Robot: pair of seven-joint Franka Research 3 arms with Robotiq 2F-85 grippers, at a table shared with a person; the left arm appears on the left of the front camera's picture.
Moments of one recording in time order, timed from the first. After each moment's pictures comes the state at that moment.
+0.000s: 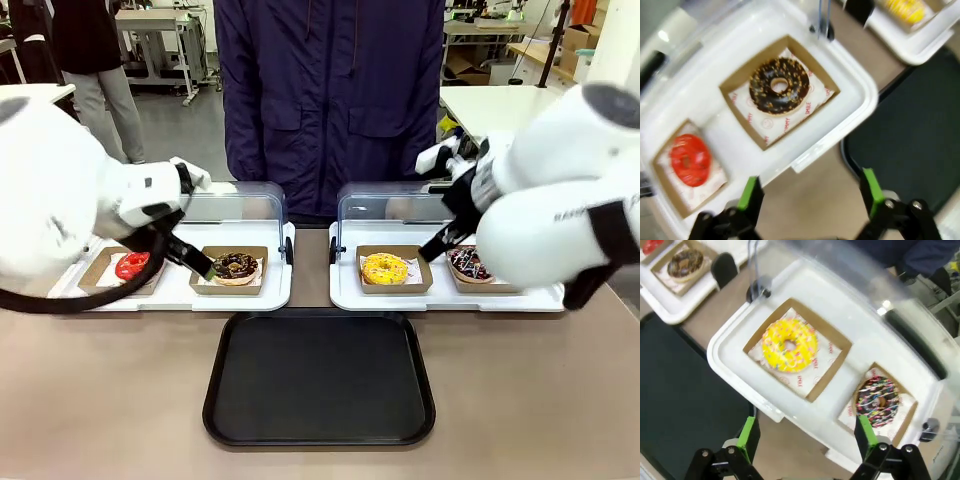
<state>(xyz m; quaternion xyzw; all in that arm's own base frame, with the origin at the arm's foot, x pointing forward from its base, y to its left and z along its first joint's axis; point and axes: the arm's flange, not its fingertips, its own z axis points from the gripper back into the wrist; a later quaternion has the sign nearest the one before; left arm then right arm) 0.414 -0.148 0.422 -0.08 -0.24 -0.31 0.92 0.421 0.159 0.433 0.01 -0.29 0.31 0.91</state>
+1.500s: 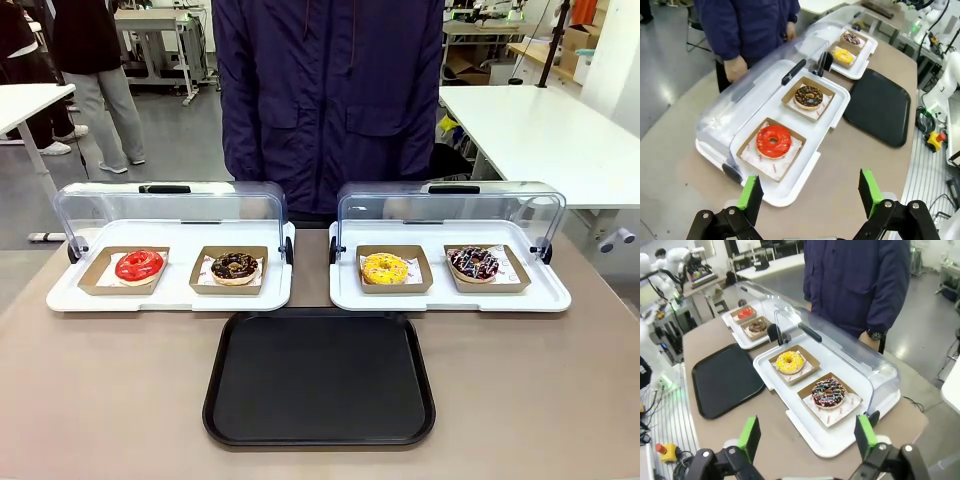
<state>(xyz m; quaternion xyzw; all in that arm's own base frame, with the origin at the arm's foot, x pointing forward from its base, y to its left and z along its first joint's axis) 0.429 0.235 0.534 -0.30 -0.36 -0.41 0.78 0.366 -0.228 0.494 0.30 -0.46 0.35 0.76</state>
